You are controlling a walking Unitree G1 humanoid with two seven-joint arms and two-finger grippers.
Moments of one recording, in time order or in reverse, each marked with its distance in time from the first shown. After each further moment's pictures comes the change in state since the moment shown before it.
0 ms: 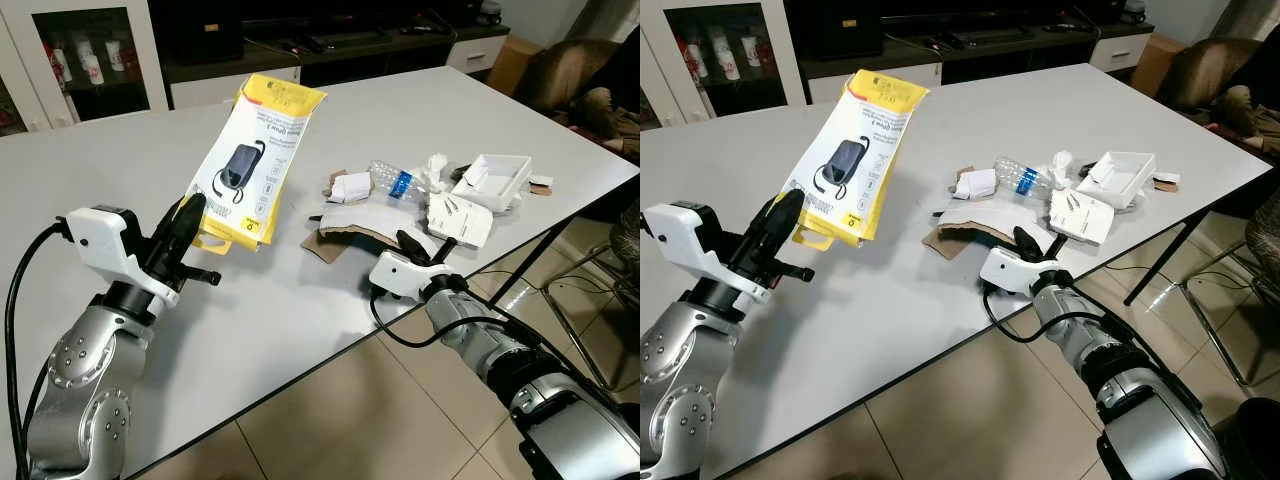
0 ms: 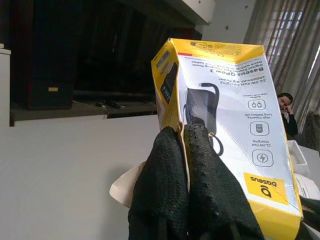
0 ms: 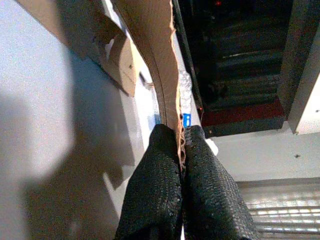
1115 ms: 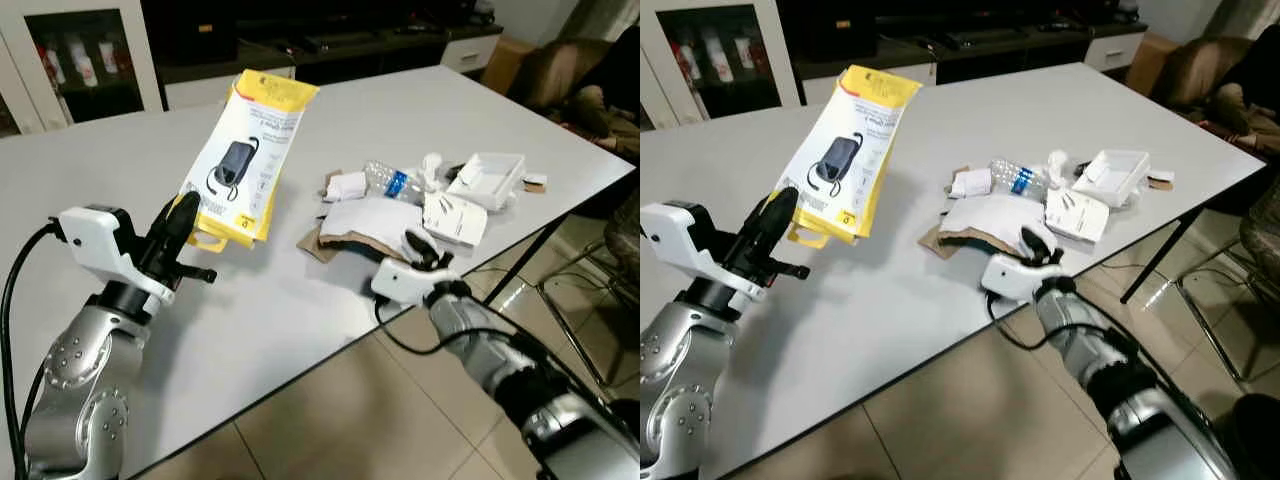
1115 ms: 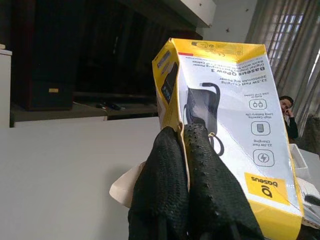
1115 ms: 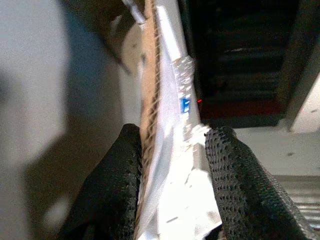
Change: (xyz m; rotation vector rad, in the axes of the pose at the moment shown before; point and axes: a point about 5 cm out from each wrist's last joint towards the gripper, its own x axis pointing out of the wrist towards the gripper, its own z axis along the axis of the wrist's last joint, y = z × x) left arm -0.002 0.004 0.001 -0.002 -0.005 0.021; right arm -0.006 -0.003 0.001 -0.080 0.031 0.012
